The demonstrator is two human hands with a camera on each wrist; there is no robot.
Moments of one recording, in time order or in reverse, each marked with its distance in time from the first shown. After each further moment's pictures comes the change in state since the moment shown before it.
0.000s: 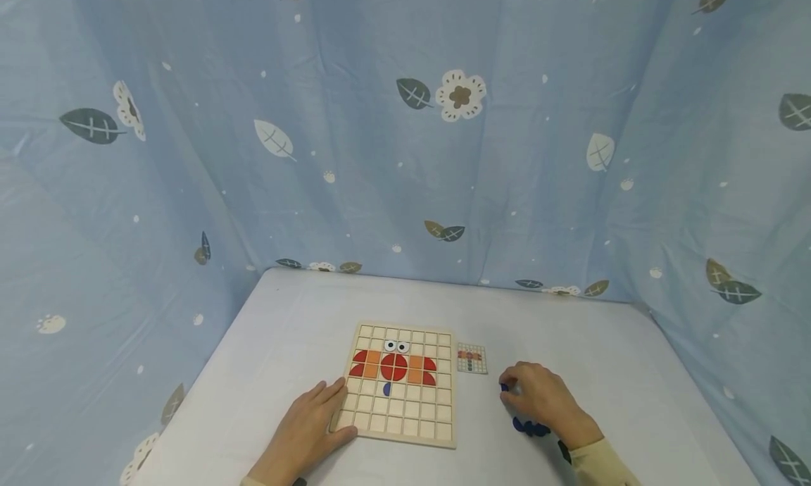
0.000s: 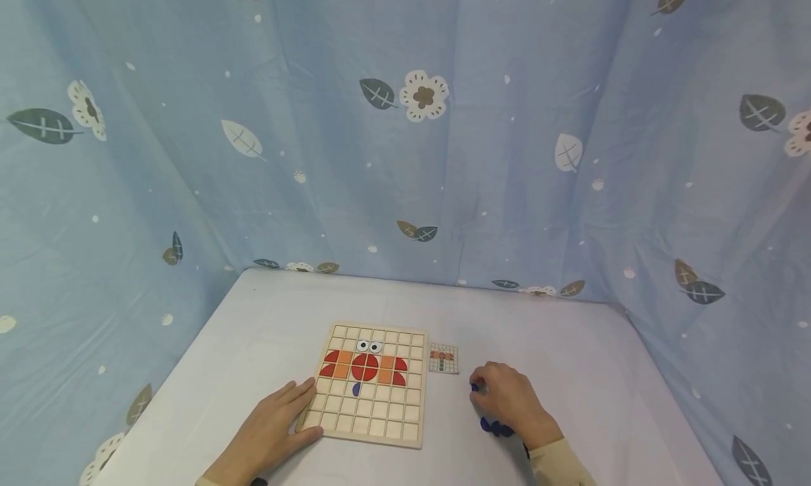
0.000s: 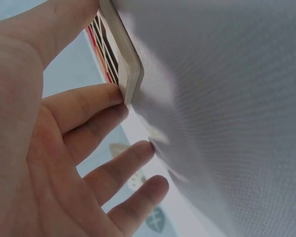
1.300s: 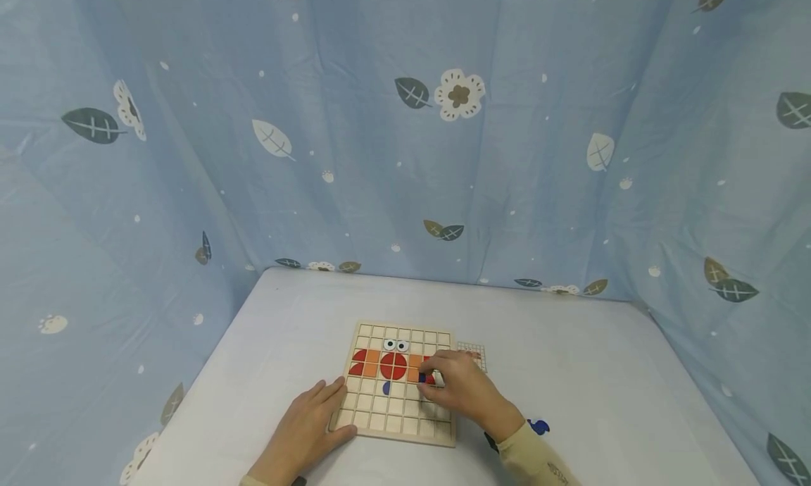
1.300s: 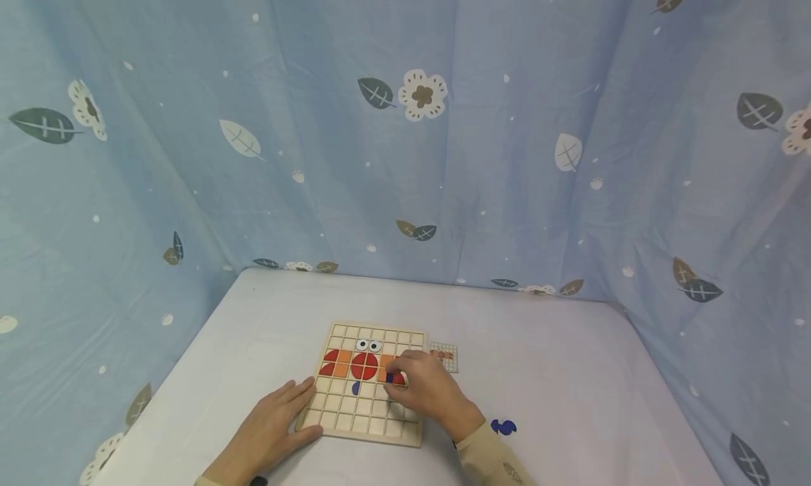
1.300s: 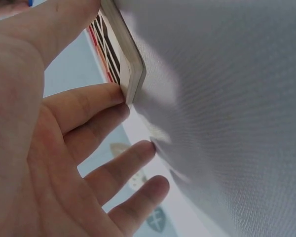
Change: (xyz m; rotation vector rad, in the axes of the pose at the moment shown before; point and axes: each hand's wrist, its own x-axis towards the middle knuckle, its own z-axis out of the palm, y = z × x) left_hand -0.001 0.000 -0.002 -0.008 0.016 0.009; right_hand 0.028 -0.112 0.018 0.222 0.267 -0.618
